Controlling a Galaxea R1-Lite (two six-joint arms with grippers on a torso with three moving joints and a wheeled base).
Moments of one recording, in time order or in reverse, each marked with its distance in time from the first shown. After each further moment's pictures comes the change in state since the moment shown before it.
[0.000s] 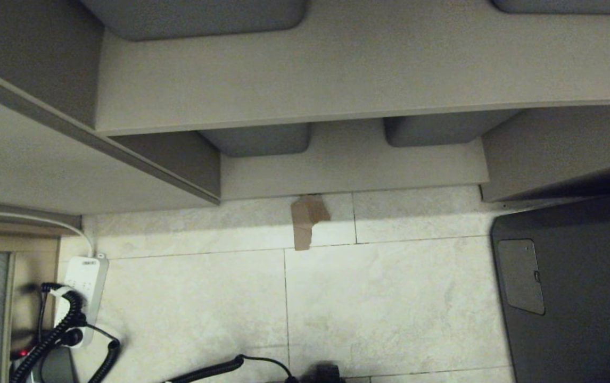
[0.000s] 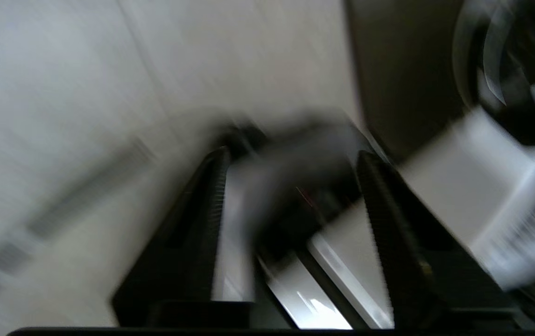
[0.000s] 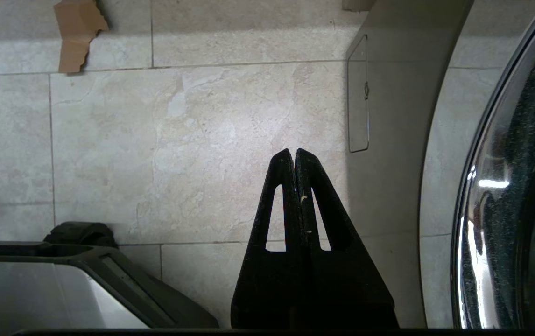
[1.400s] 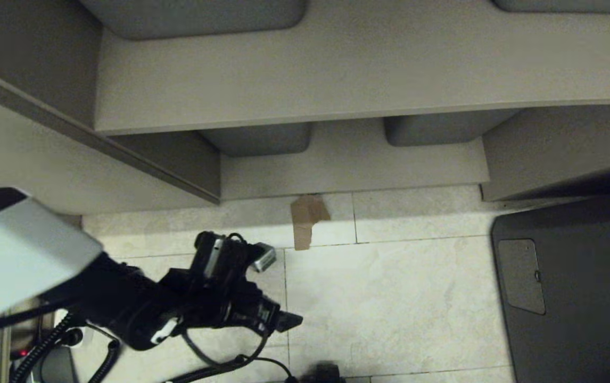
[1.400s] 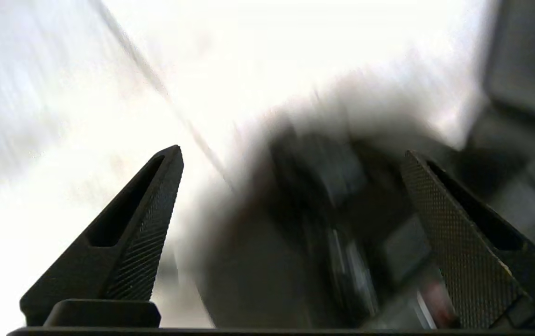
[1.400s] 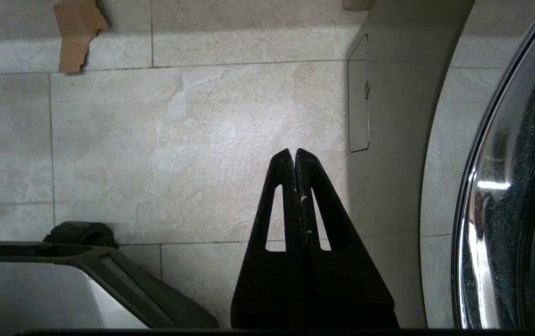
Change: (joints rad) left arm -0.446 1.554 -0.394 -0.781 0.383 0.036; right arm 0.000 0.000 0.000 0.000 0.000 0.000
